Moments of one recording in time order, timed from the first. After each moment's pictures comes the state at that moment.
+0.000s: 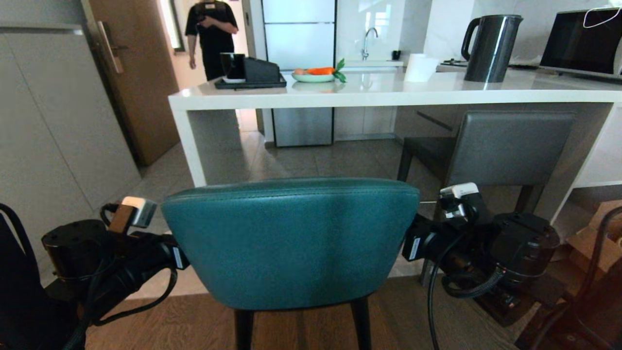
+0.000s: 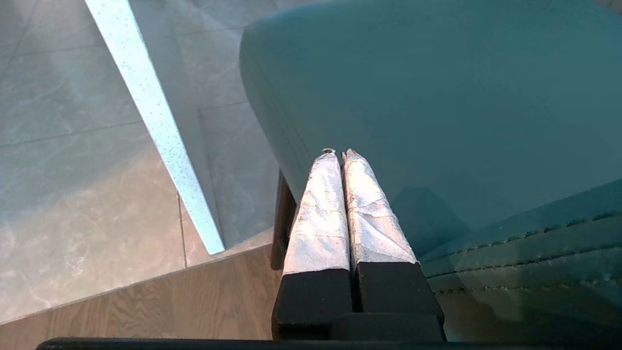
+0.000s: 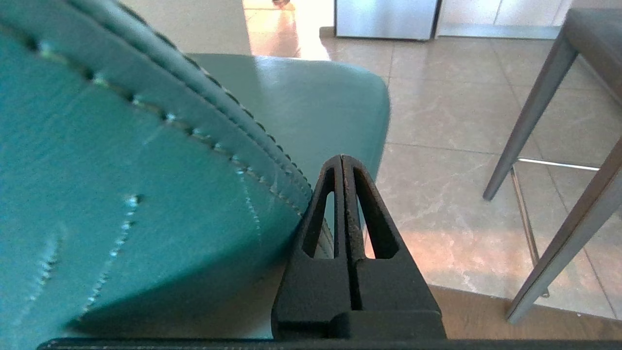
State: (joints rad) left arm -0.14 1.91 -0.28 -1.52 -0.23 -0.05; right arm 0.62 1.88 -0.43 -1.45 -0.16 0.04
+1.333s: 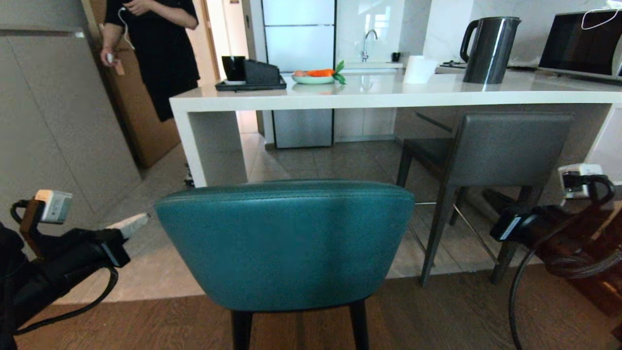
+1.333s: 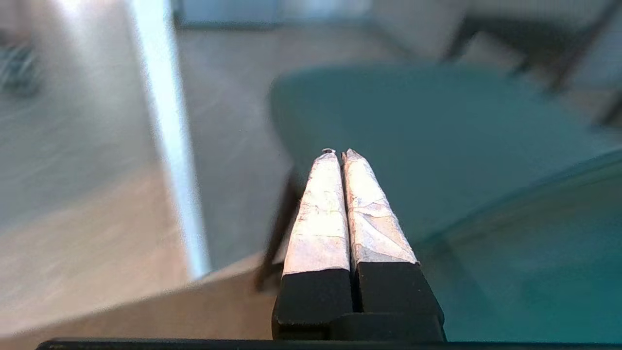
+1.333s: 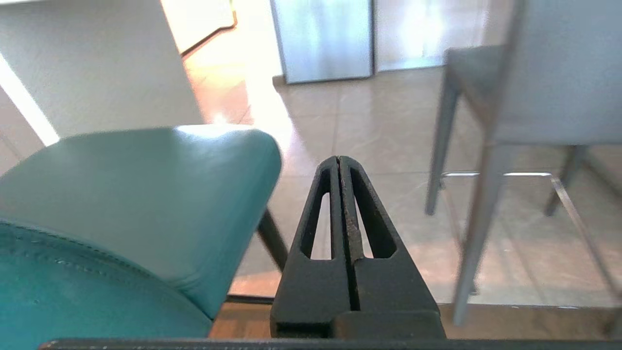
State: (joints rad) left arm 0.21 1.73 -0.22 -1.52 -0.58 -0.17; right arm 0.17 1.62 -0.27 -1.43 0.04 0.09
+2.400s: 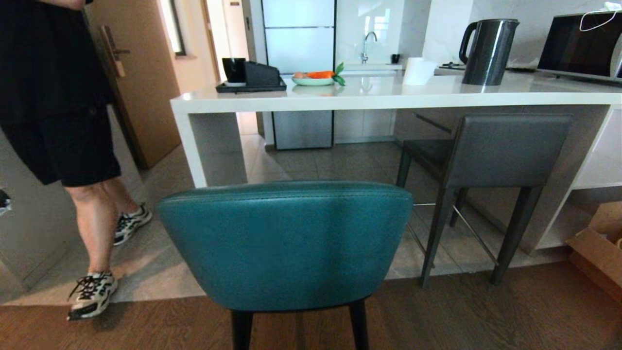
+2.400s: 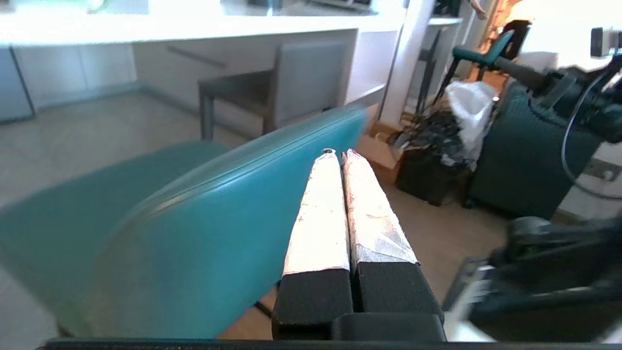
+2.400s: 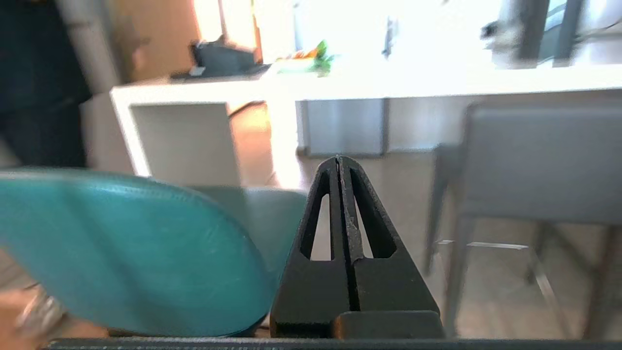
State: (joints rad) left arm 0.25 0.78 -0.56 -0.65 -1.14 -0.53; right arm 0.12 0.60 -0.54 -0.34 0.13 0.09
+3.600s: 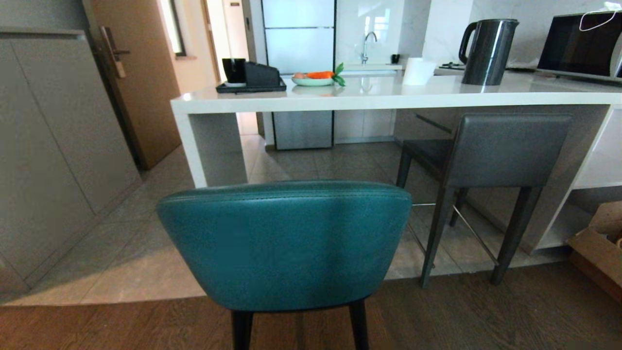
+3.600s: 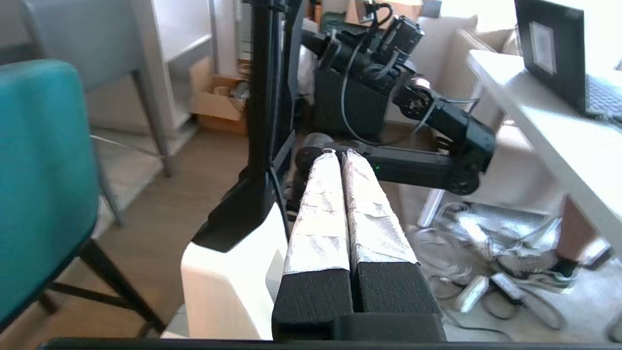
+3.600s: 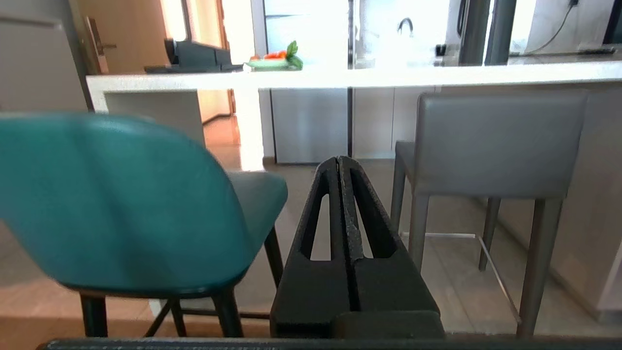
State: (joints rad) left arm 0.12 0.30 -0.72 -0.52 -1.45 -1.05; right arm -0.01 0.14 -0.50 0.03 0.17 0.07
